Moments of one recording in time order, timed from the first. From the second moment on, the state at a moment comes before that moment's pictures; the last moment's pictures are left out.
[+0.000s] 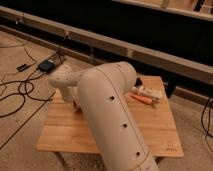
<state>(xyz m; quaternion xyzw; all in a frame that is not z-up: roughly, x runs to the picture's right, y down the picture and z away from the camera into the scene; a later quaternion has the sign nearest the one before) -0.203 0.121 0.887 -0.30 0.18 0.41 0.84</state>
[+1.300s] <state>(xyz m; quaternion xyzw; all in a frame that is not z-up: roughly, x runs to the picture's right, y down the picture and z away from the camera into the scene) -0.126 0.196 0.815 -0.36 0.19 0.47 0.78</state>
